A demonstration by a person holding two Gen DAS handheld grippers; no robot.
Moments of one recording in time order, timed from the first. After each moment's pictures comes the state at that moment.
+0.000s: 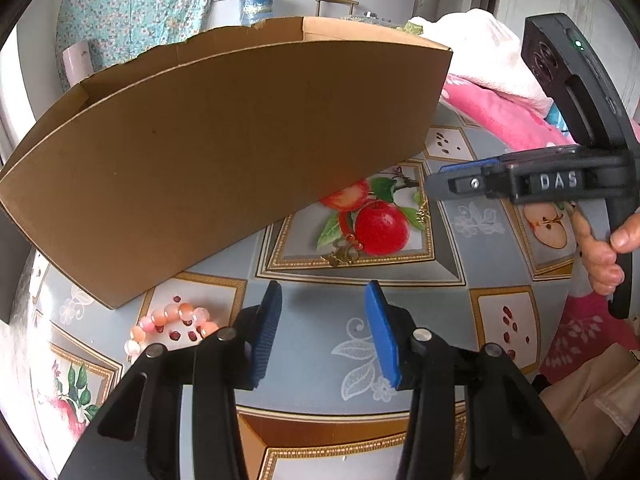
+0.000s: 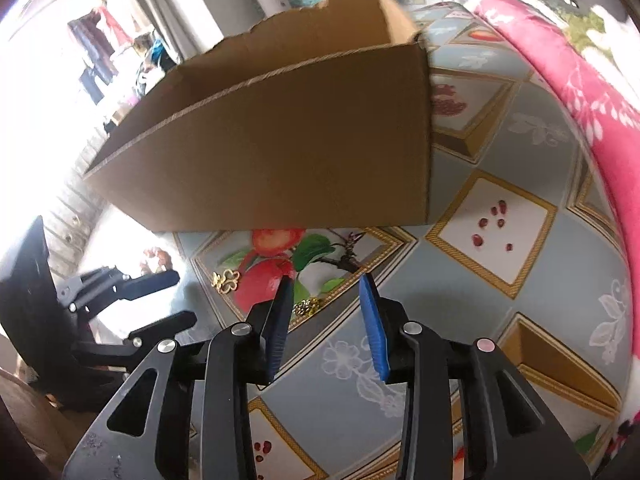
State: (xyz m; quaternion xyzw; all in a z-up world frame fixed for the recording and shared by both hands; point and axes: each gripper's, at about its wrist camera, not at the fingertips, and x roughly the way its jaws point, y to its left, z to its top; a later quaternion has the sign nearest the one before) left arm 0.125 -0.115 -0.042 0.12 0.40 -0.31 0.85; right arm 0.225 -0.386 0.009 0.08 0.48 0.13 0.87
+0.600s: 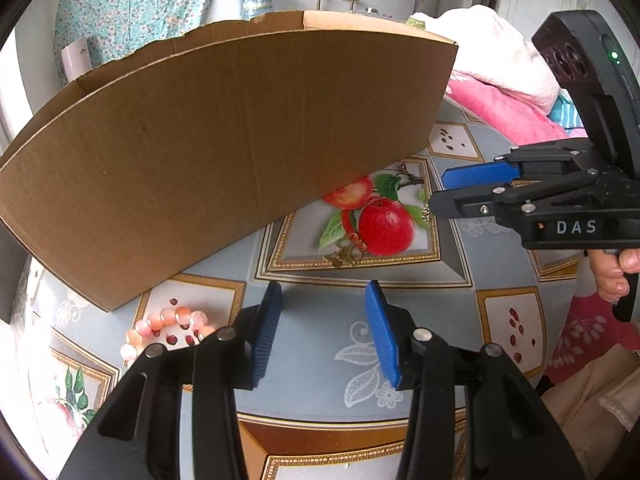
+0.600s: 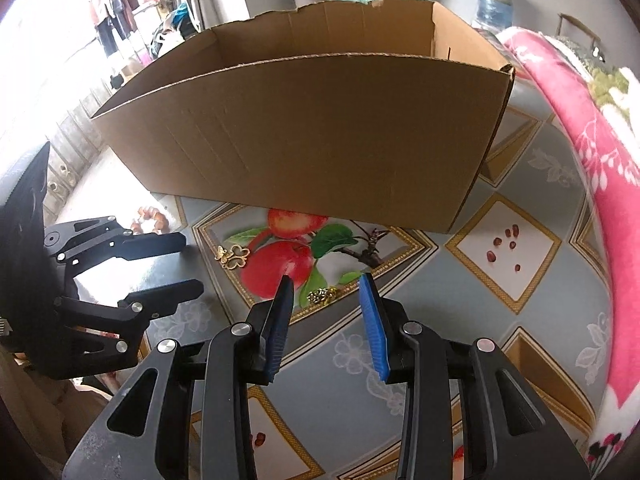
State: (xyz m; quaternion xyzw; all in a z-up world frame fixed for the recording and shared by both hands) left arm 0.129 -0.115 -0.046 0.13 0.41 -0.31 0.85; right arm 0.219 -0.355 0.007 0.00 0.47 0.13 0.87
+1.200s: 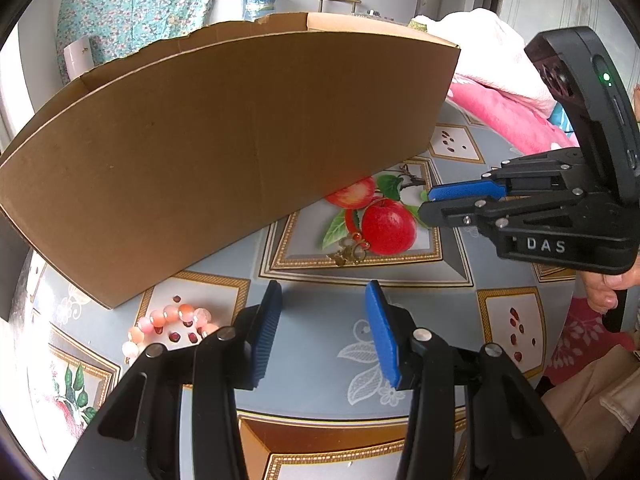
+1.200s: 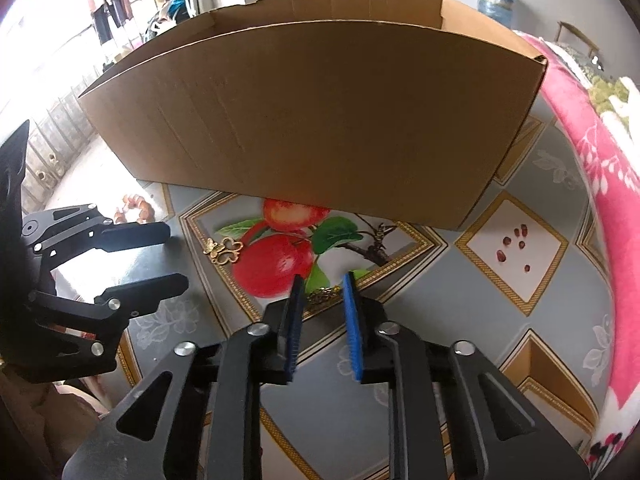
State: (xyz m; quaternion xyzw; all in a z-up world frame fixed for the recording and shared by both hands) left arm 0.128 -0.111 -0.046 0.12 0.41 -0.31 0.85; right arm 0.234 -0.315 -0.018 -0.03 0.47 0.11 0.87
